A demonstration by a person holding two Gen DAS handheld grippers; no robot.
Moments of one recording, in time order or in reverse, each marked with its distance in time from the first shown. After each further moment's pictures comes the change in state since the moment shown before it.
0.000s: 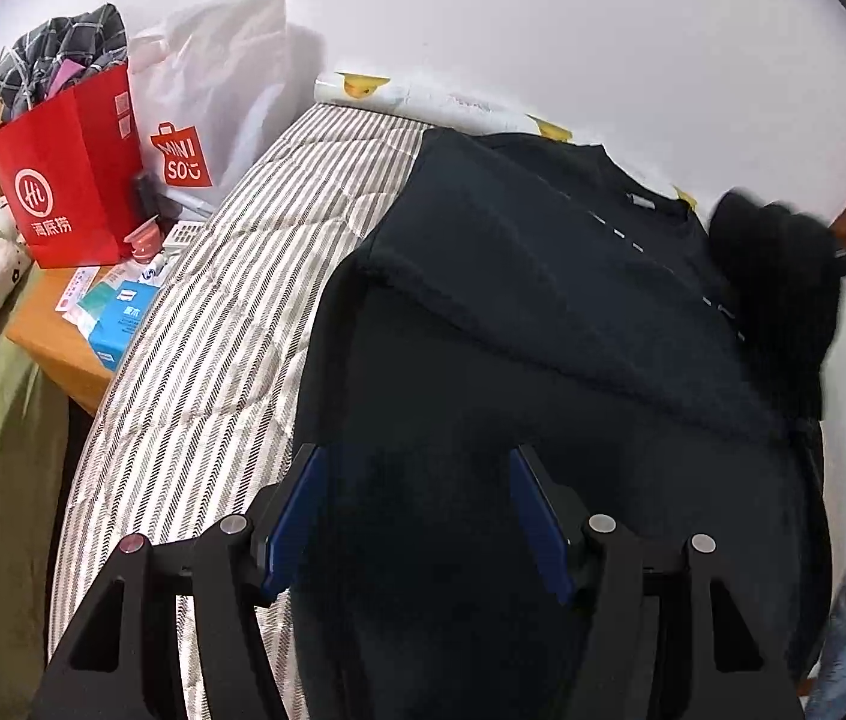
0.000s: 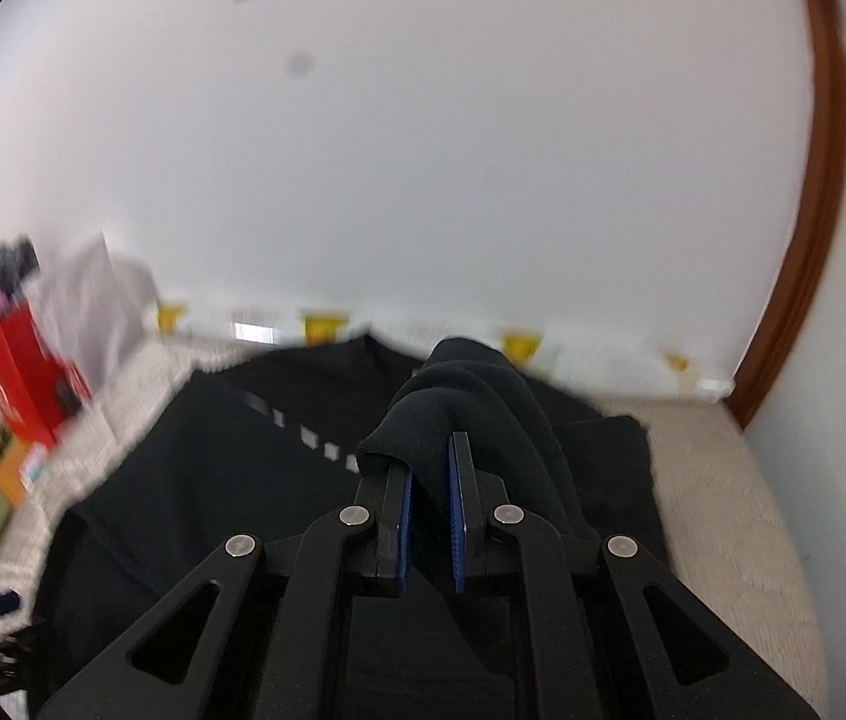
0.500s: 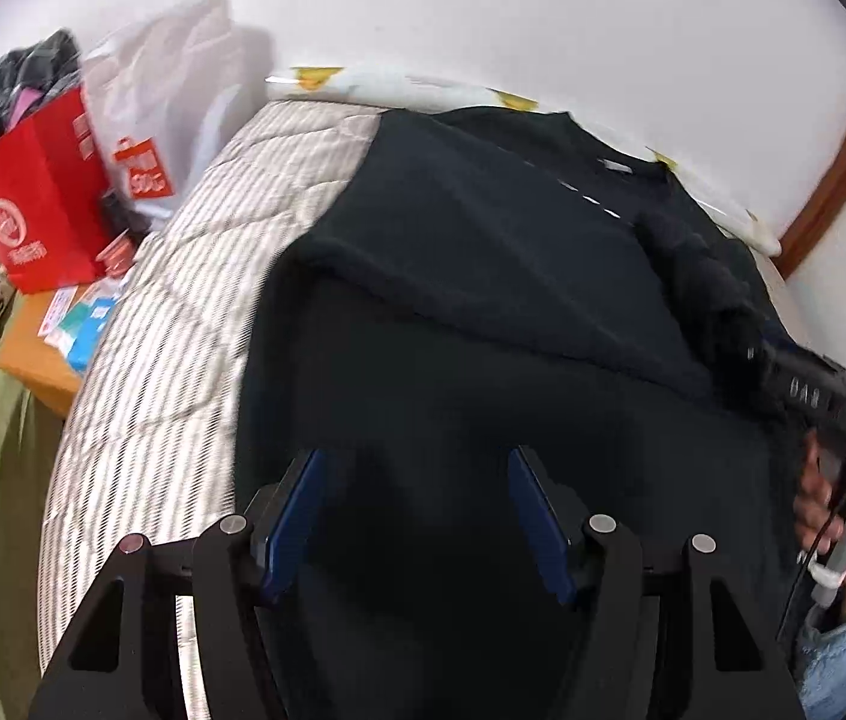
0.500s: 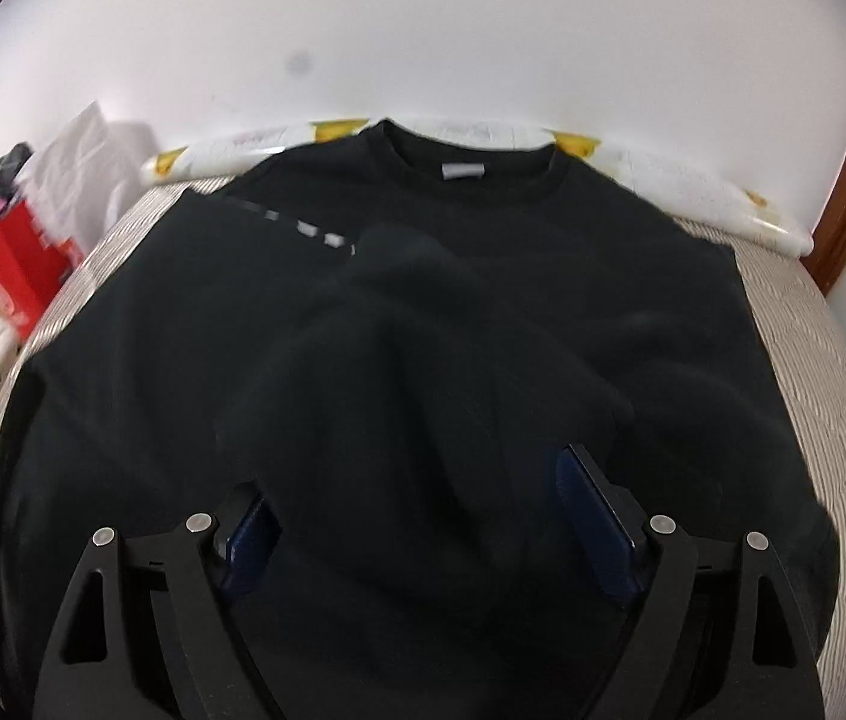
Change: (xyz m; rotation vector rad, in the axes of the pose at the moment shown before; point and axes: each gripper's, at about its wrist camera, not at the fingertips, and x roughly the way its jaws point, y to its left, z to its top) left arm 0.012 -0.035 0.000 0.091 0.027 -0.009; right arm 0.035 -0.040 -0.097 -0.015 0.234 0.100
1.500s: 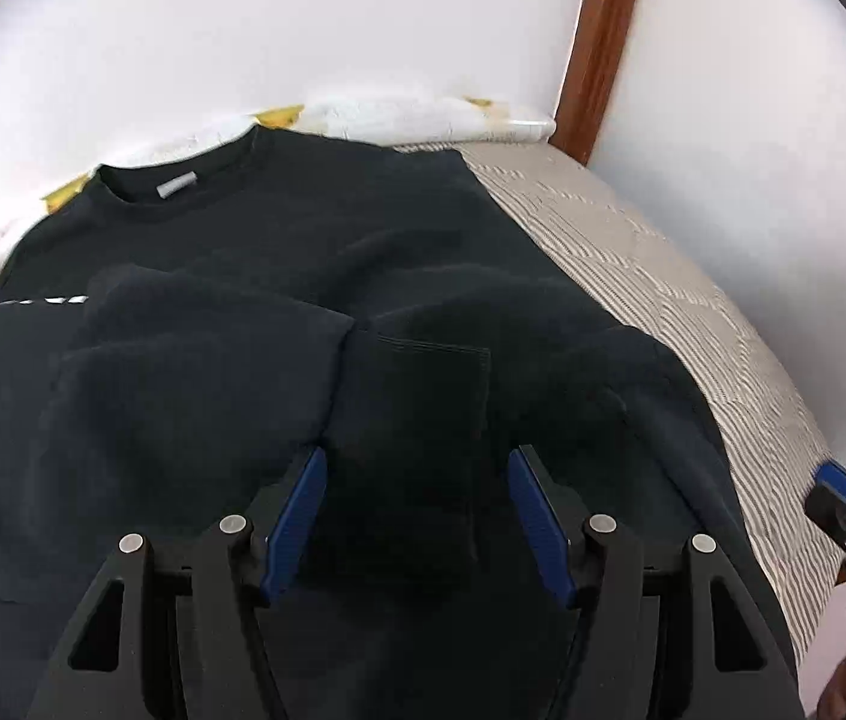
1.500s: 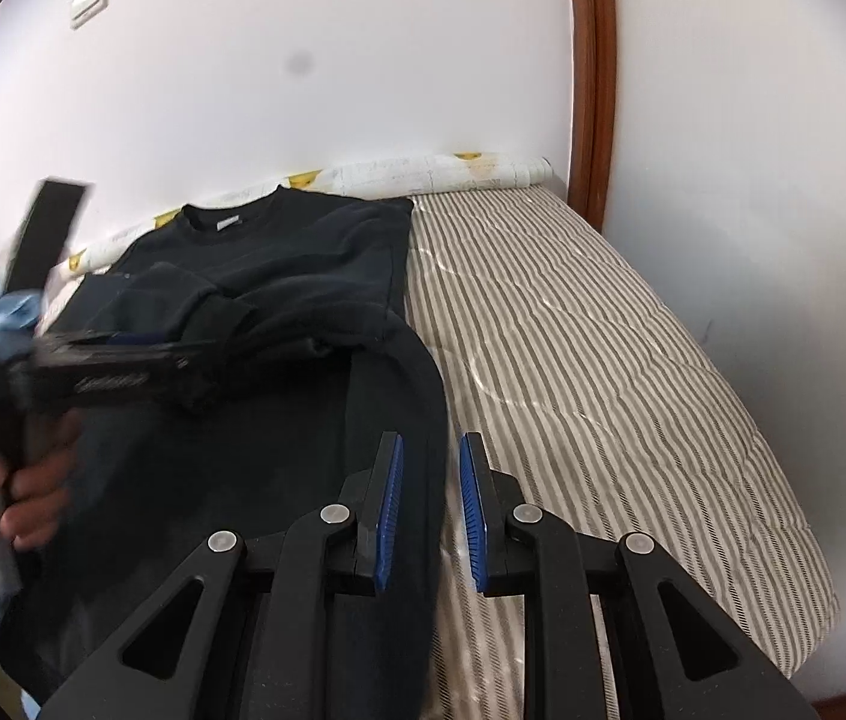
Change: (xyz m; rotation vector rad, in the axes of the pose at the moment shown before) left arm 0.090 -0.300 0.025 0.447 -0.006 -0.223; right arm -0.136 -0.187 -0.134 0.242 -0.151 -0.151
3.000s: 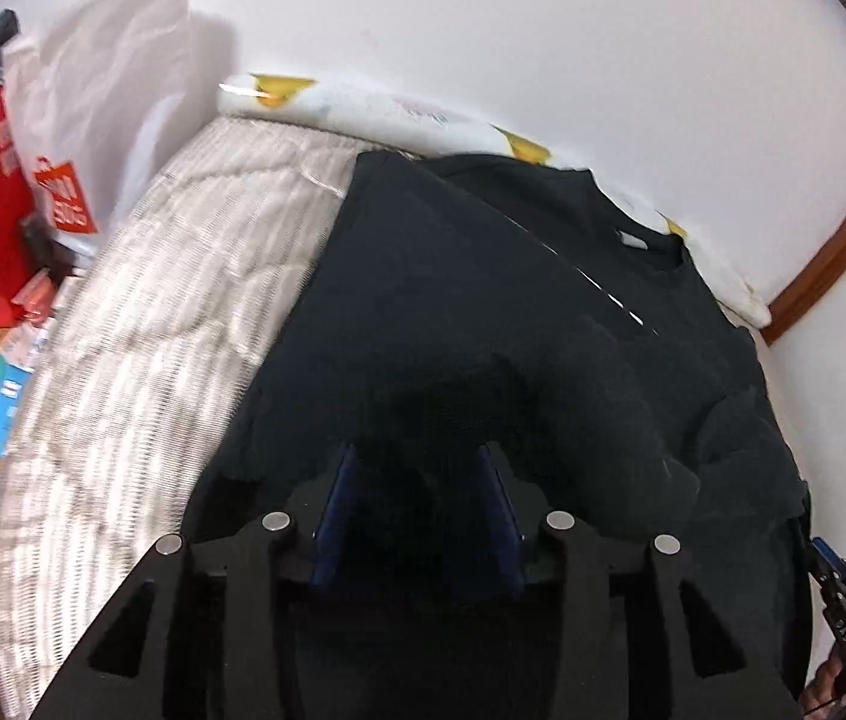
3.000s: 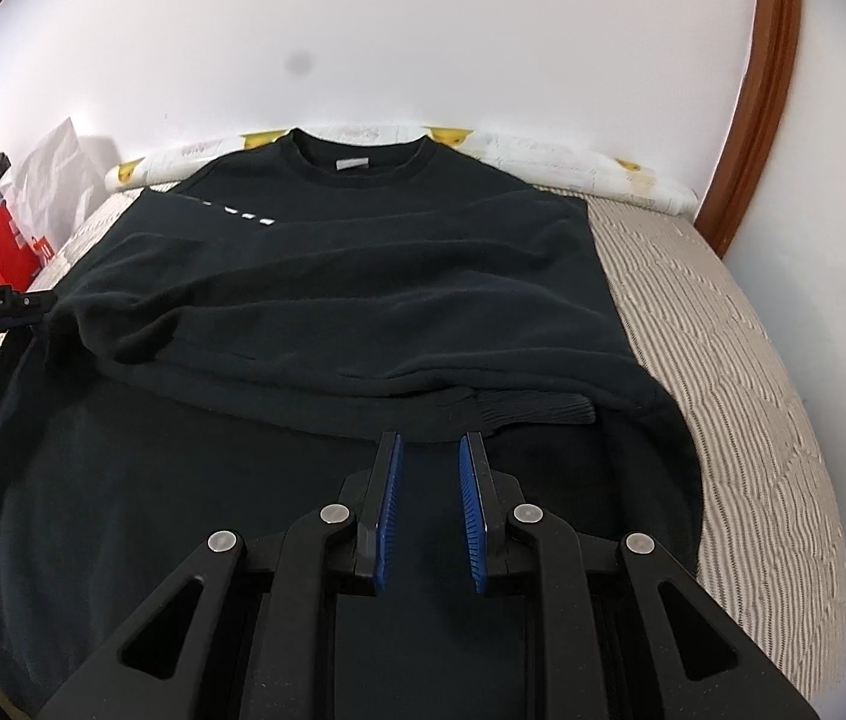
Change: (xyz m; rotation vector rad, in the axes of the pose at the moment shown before) left arm -0.086 0.311 -0.086 -0.509 -0.056 0.071; right arm 0.057 0.154 0.038 -0.191 0.114 0.042
